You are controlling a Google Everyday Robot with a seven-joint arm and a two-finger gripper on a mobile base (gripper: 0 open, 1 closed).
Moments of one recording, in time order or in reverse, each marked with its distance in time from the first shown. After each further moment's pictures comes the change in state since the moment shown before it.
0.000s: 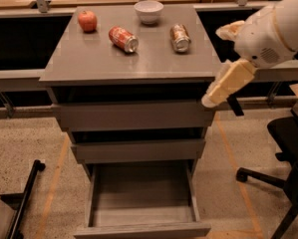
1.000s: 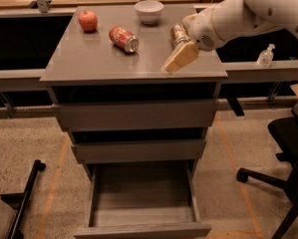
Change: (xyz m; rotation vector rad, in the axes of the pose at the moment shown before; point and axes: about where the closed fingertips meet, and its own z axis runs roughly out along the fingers) arm -0.040 -0.109 0.120 0.072 -0.155 0.054
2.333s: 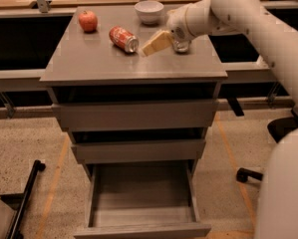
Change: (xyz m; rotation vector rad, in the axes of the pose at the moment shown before) arm -0.029 -0.064 0.088 0.060 -0.154 0.121
